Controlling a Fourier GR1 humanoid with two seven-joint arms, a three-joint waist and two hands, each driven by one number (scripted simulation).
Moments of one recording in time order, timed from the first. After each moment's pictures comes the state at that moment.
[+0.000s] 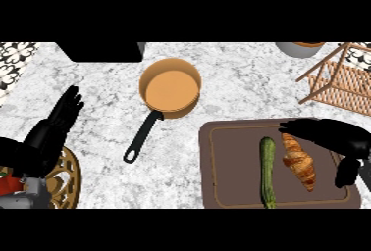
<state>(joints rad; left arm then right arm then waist) -0.07 0.27 0.03 -1.68 0.08 -0.03 0.17 -0.30 -0.69 0.27 -1.29 0.89 0.55 -0.52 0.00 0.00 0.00</state>
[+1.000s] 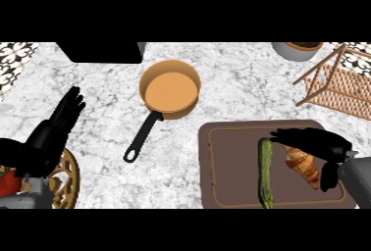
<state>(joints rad) -0.07 0.22 0.06 -1.67 0.04 -0.08 0.17 -0.33 -0.55 0.25 -1.00 1.08 0.40 -0.68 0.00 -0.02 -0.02</state>
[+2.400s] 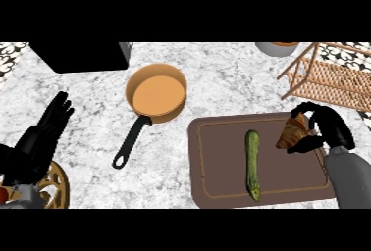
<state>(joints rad) -0.03 0.22 0.10 -1.70 0.03 -0.06 0.20 -0.35 -0.27 -0.25 -1.00 0.83 0.01 -0.17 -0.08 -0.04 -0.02</state>
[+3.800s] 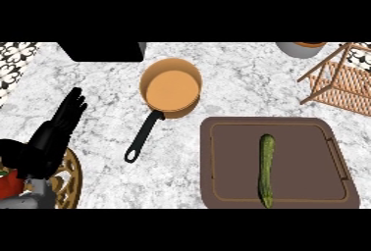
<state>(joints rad) -0.07 0.19 0.07 -1.69 0.01 -0.09 0.18 -0.65 -0.30 -0.47 -1.77 0.68 0.07 0.67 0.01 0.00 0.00</state>
